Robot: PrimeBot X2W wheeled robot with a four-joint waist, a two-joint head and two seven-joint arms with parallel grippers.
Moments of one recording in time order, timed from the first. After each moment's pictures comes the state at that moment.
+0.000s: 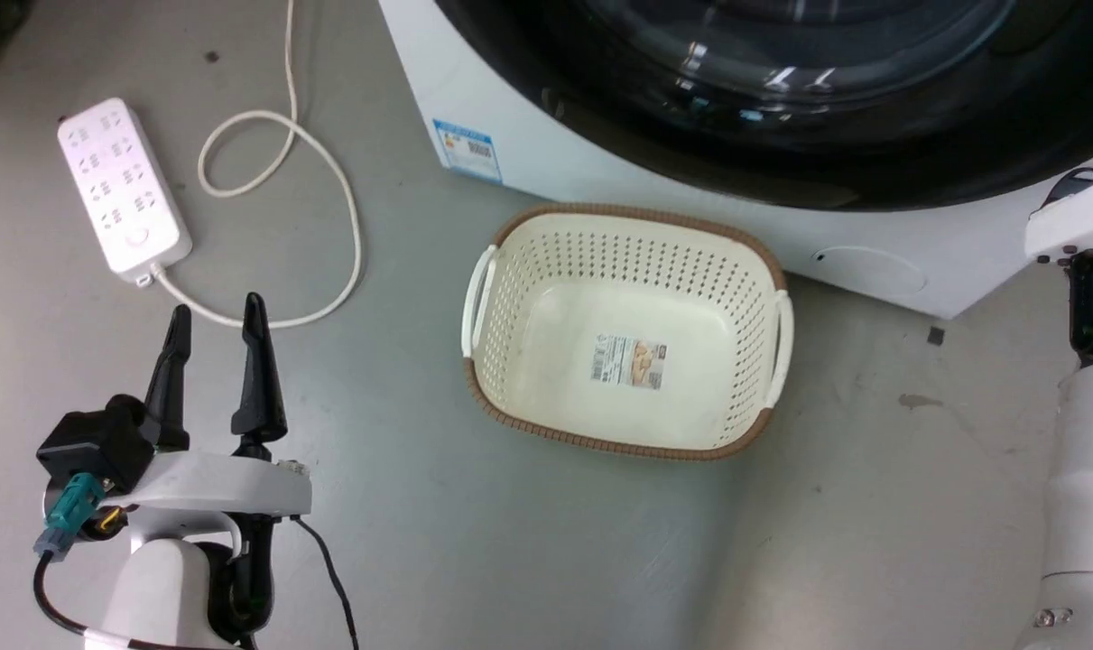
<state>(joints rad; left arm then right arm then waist) -0.27 0.14 0.05 0.18 -0.36 -0.05 -0.26 -0.84 -0.04 -0.49 0.57 -0.11 0.13 -0.25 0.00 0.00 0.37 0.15</state>
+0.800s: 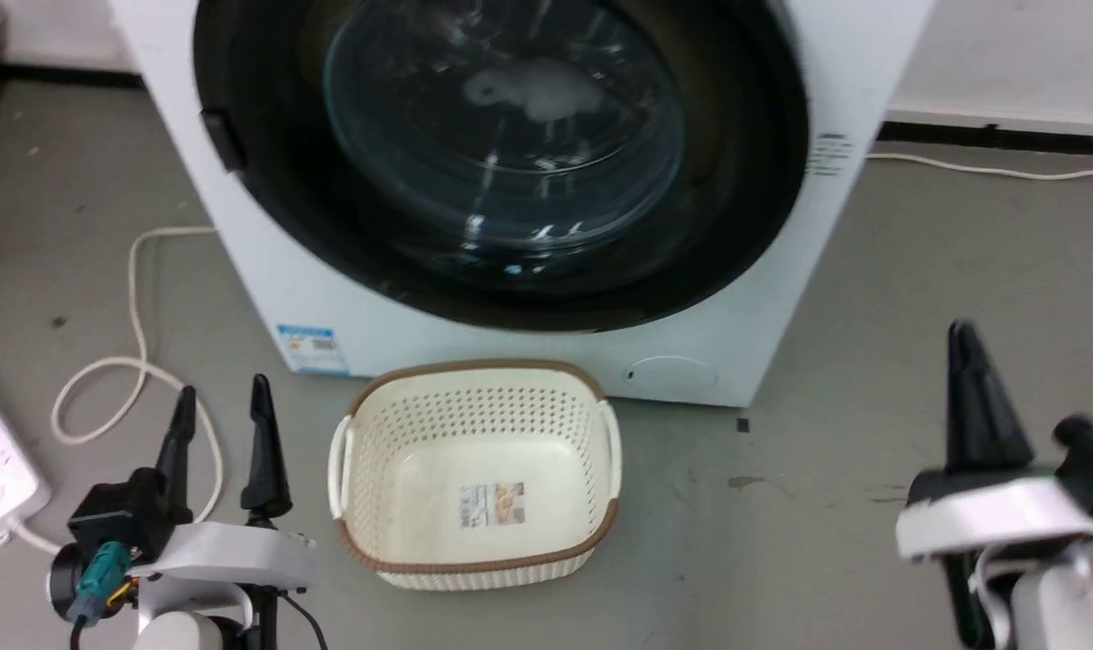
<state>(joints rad) -0.14 0.11 0.08 0.16 -0.27 -0.03 -0.26 -0.22 -0.05 -0.11 0.14 0.15 0.13 -0.26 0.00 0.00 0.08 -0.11</state>
